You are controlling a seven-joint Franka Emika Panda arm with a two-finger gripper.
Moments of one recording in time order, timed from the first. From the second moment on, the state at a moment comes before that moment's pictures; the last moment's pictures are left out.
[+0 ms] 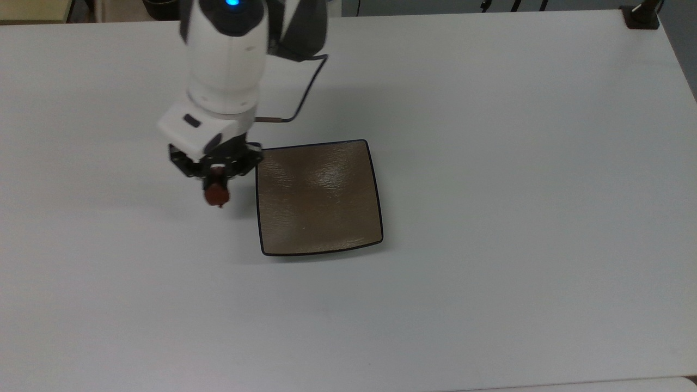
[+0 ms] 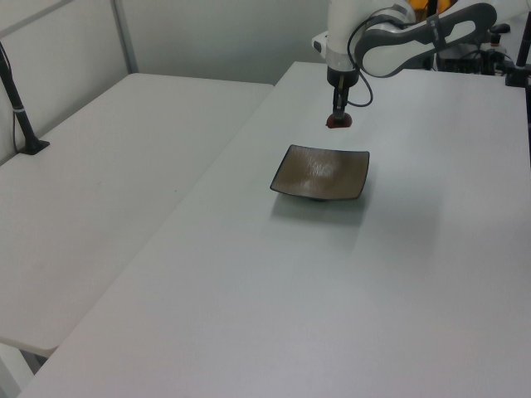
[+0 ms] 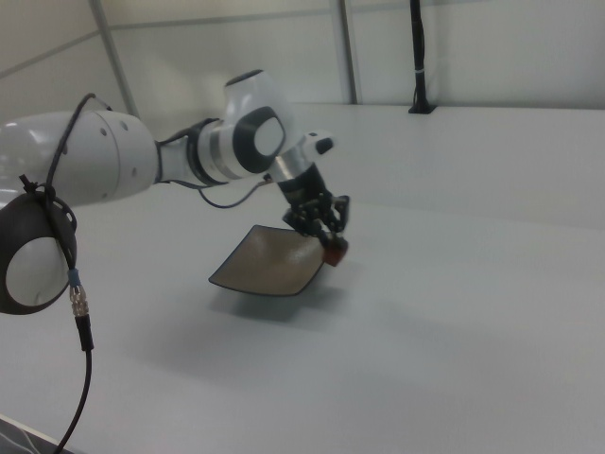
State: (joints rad) arm -0.03 0.46 0.05 -1.51 -0.34 2.09 -0.10
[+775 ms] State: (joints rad) arm 0.05 0.48 0.11 -1.53 -0.34 2.05 0.07
